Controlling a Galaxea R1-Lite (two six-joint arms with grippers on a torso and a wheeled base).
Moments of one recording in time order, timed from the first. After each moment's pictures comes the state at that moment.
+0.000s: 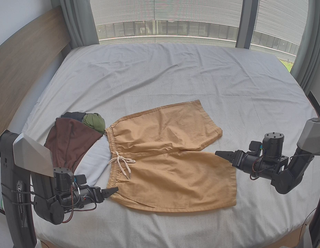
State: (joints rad) left arm -0.13 2.41 -0.28 -1.54 -0.42 -0.32; right arm 0.23 2.12 -0.55 -1.15 0.34 0.60
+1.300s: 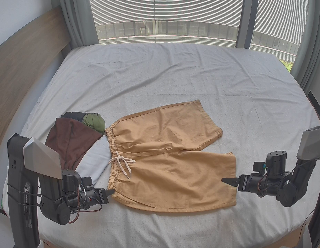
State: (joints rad) left arm -0.16 2.49 -0.34 -1.55 -0.42 -0.35; right arm 0.20 2.15 -0.34 -1.19 0.31 0.39
